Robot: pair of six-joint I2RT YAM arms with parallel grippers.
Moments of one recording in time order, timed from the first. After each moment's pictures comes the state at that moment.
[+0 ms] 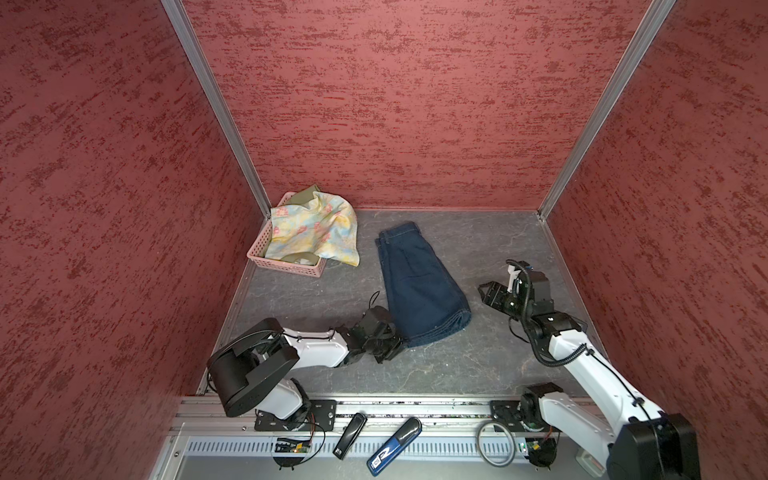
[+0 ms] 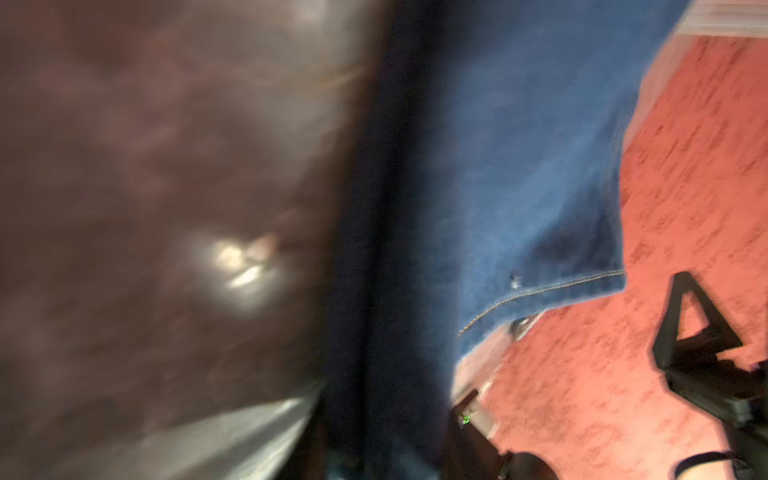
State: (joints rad) left arm -0.88 1.47 0.43 0.24 0.24 -1.56; right arm 0.15 0.99 0.56 -0.28 -0.20 0.59
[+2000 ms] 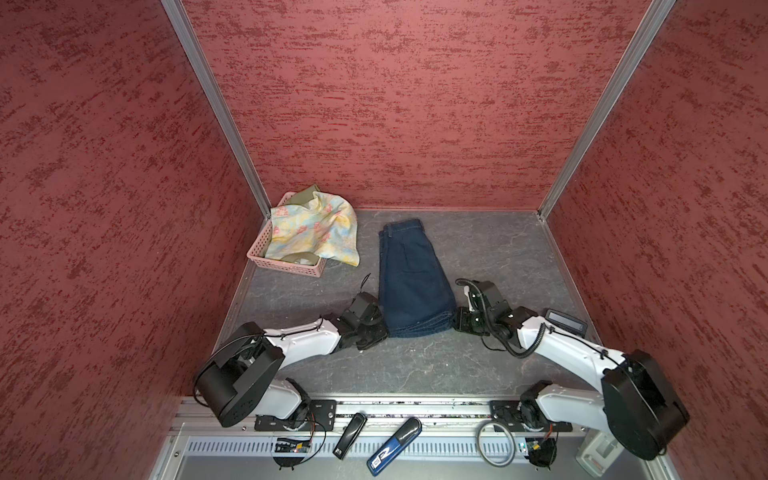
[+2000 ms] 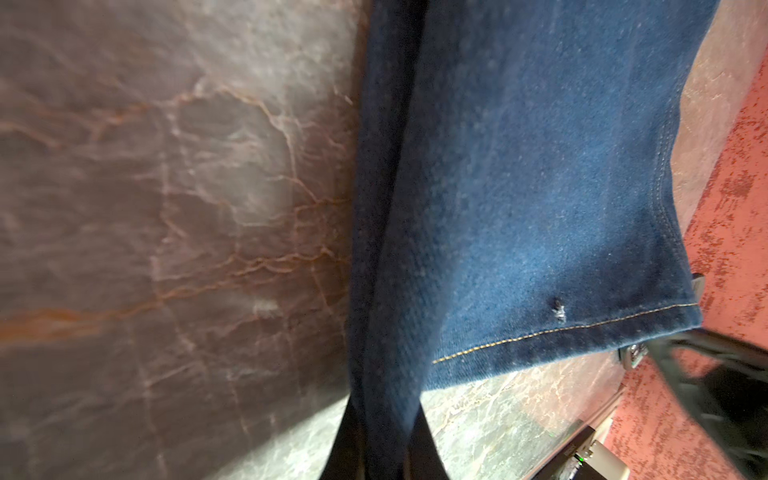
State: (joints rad) left arm -0.70 1.41 0.53 -0.11 0.20 -1.11; right arm 0.49 1.20 0.61 -0.35 -0.17 0.68
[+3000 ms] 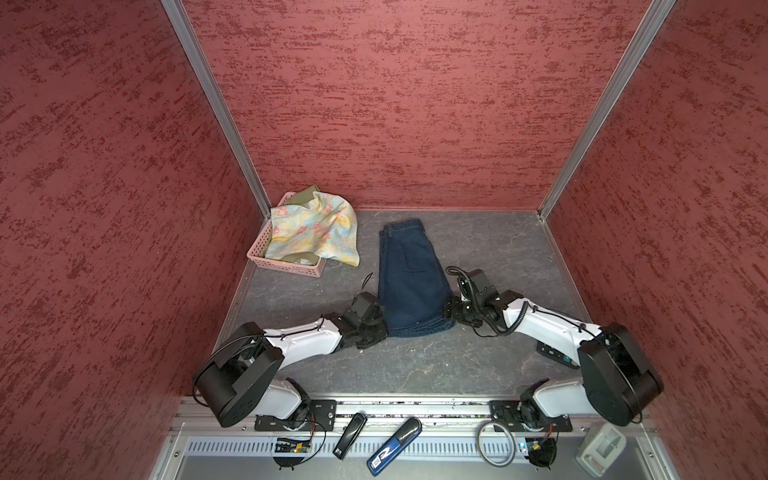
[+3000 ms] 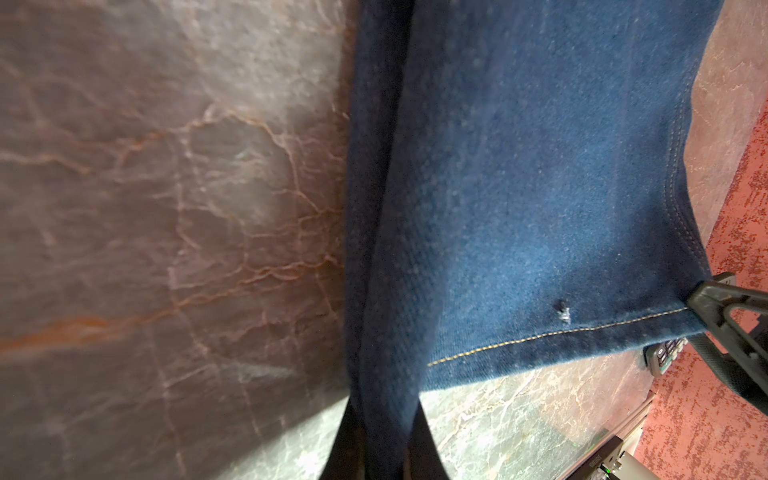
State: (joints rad) left arm -0.72 1.41 0.55 -0.13 0.16 -1.08; right arm 0.51 1.41 0.72 -0.37 -0.19 0.73
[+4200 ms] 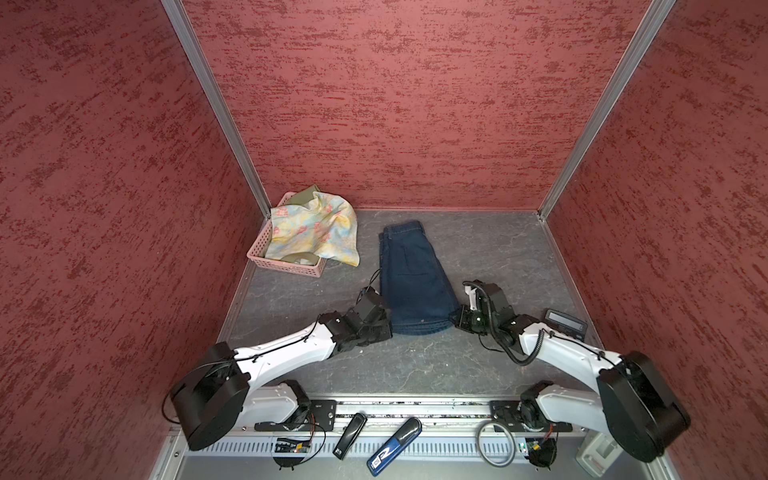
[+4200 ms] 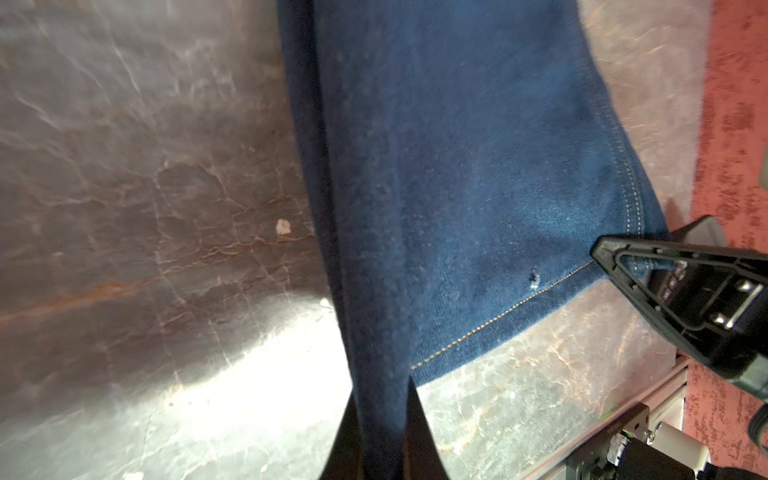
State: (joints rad) left arm -0.86 1.20 0.63 -0.35 -0.01 -0.97; right arm 0.47 1.17 0.48 -0.11 -0.27 0.76
